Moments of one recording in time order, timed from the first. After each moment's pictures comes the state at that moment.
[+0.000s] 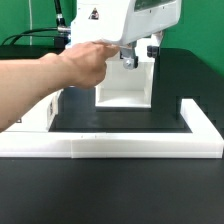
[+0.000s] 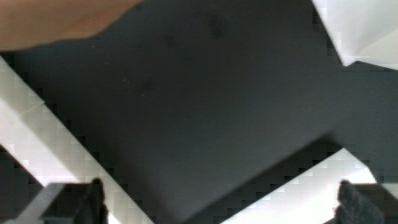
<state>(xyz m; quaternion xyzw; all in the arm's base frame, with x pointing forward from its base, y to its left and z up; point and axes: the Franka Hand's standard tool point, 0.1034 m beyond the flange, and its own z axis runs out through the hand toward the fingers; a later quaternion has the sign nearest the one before) 0.564 0.055 0.114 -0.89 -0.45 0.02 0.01</state>
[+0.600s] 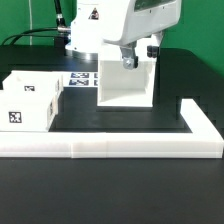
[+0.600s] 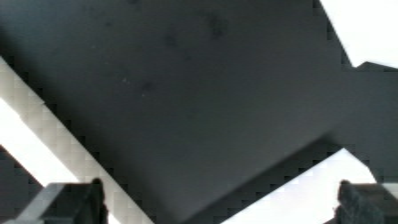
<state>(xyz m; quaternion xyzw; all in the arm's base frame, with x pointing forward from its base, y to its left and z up) 0.563 0.055 0.115 -0.89 -0.45 0.01 0.00</state>
